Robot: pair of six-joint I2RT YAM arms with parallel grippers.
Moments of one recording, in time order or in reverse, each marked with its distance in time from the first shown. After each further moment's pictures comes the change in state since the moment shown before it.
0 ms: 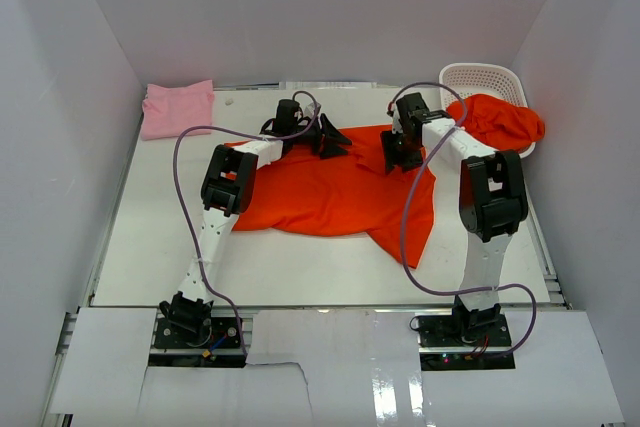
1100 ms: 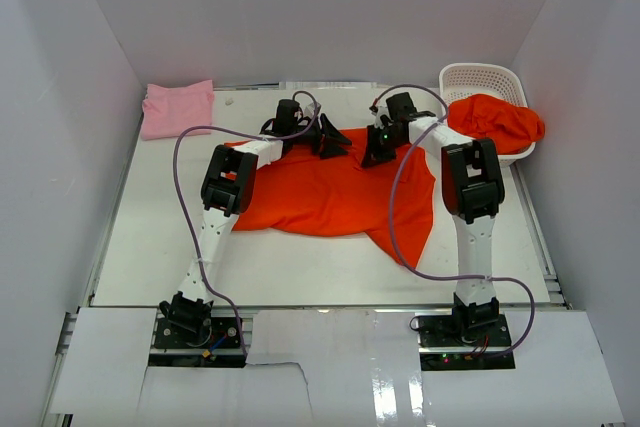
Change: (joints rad) left arm 0.000 0.000 0.000 0.000 0.000 0.001; right arm 0.007 0.239 0.174 0.175 -0.387 0.107
